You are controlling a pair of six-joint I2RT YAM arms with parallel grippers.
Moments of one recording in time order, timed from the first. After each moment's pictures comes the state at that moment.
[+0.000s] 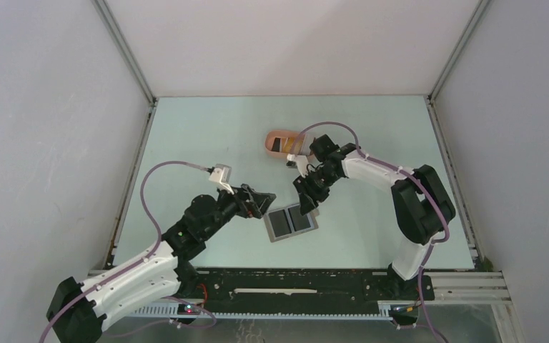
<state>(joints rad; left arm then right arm) -0.78 0.71 0.34 0.25 -0.09 -0.61 0.57 1.77 1.21 -0.74 -0.68 -0.22</state>
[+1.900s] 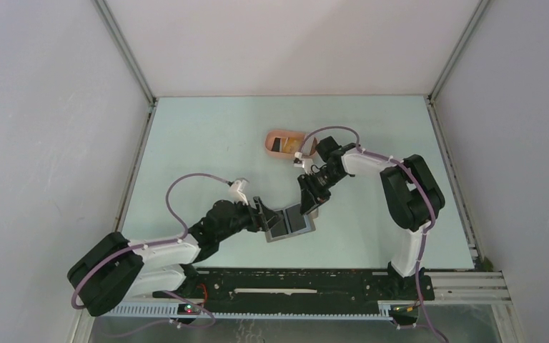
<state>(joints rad) -0.78 1.12 0.18 0.60 0.09 -0.79 0.49 1.91 1.21 -0.71 -0.82 -0.10</state>
